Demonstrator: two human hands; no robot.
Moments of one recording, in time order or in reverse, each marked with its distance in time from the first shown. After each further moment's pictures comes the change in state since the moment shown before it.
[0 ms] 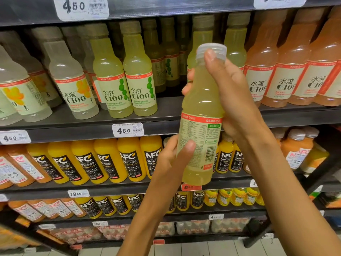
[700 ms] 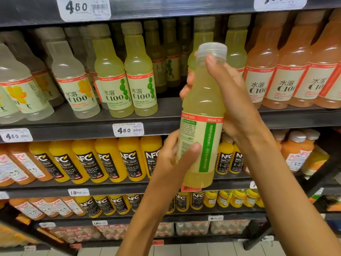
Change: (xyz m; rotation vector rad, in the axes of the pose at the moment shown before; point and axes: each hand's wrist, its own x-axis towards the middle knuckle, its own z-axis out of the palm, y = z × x) left_hand -0.001 0.006 0.003 0.001 0.028 0.005; right_hand 0.003 0.004 -0.007 0.169 -0.136 0.029
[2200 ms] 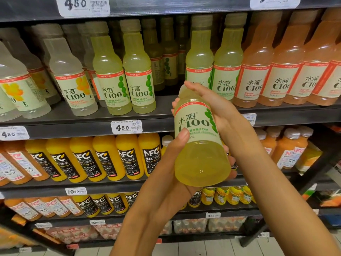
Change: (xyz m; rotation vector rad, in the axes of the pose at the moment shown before) left_hand -0.008 0.016 0.006 -0.830 -0.239 -0.230; right_hand 0.016 0.021 -0.007 0.128 0.233 0.647
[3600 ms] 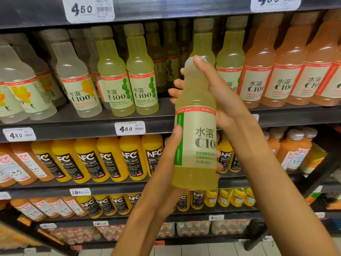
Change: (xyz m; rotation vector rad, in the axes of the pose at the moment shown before) left_hand 0.001 -0.003 -0.018 0.436 0.118 -0.007; right_hand -0.012 -0.007 0.008 -0.090 -0.180 -0.334
